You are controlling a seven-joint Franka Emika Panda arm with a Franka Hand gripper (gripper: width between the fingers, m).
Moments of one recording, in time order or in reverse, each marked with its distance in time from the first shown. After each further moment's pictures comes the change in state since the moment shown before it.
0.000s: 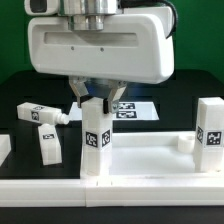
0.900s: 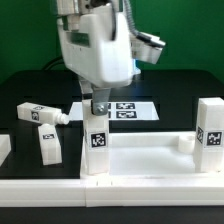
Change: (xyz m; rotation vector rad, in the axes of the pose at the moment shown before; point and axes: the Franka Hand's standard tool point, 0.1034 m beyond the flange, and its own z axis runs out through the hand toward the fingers) arm 0.000 -0.002 -0.001 0.026 -0.006 0.169
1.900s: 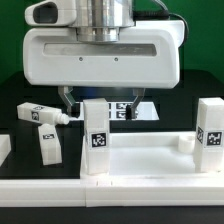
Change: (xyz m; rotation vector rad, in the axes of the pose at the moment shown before) arm -0.009 0.004 0.014 -0.044 0.005 -0.785
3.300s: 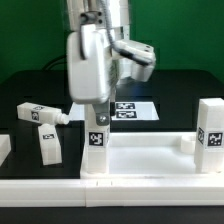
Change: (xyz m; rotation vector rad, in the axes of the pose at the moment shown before) arm 0.001 -0.007 0.002 0.079 -0.064 1.646
